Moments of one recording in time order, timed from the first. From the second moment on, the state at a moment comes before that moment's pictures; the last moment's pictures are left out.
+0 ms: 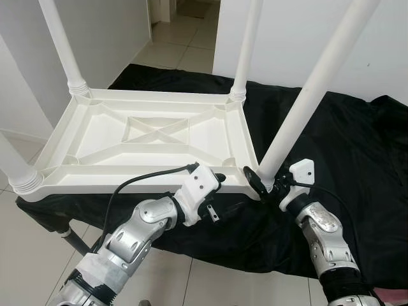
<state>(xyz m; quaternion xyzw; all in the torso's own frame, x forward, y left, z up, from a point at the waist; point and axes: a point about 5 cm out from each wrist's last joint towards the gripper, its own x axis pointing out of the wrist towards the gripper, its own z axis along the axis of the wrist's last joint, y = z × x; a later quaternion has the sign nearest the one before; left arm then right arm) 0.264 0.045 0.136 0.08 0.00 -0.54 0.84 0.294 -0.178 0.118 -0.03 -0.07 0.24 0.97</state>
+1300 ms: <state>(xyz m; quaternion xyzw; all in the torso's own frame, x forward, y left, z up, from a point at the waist) 0.264 0.043 0.141 0.08 -0.01 -0.54 0.84 0.296 -0.179 0.121 -0.03 -0.08 0.25 0.97</state>
